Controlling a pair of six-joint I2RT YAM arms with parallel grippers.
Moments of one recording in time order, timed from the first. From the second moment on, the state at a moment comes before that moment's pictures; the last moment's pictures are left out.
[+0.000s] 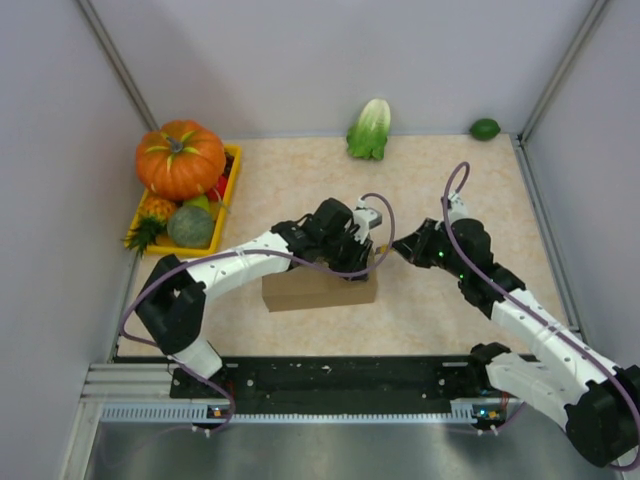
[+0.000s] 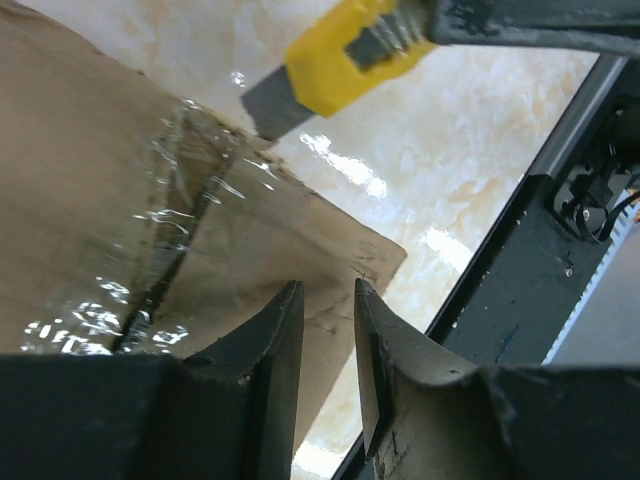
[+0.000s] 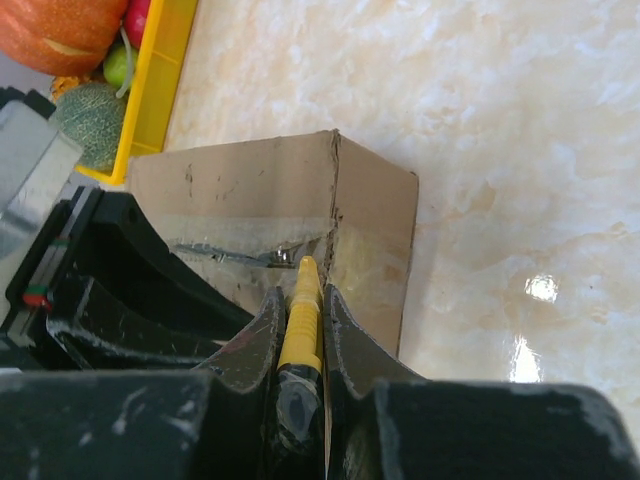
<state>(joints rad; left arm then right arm) -0.83 1.63 1.20 -0.39 0.36 -0.22 0.44 0.91 0.59 -0.08 -0.16 0.68</state>
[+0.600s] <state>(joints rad) -0.87 1.59 1.14 -0.36 0.32 -0.24 0.45 0.94 0.55 -0.04 -0.18 0.68</state>
